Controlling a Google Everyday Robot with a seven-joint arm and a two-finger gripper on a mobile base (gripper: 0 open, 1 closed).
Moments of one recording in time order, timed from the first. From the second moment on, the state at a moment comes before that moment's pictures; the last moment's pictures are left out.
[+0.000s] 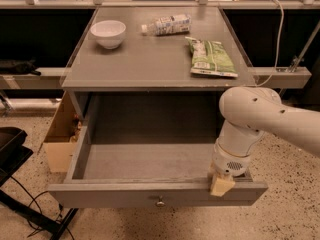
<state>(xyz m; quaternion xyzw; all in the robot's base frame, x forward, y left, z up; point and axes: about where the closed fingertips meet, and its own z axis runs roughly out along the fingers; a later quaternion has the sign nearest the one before) 0.396 -0.157 0.655 0.65 -0.74 -0.16 0.05</state>
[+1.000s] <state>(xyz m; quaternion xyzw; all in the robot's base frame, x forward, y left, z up) 0.383 -0.160 0.659 0.65 -0.74 -0.17 0.06</state>
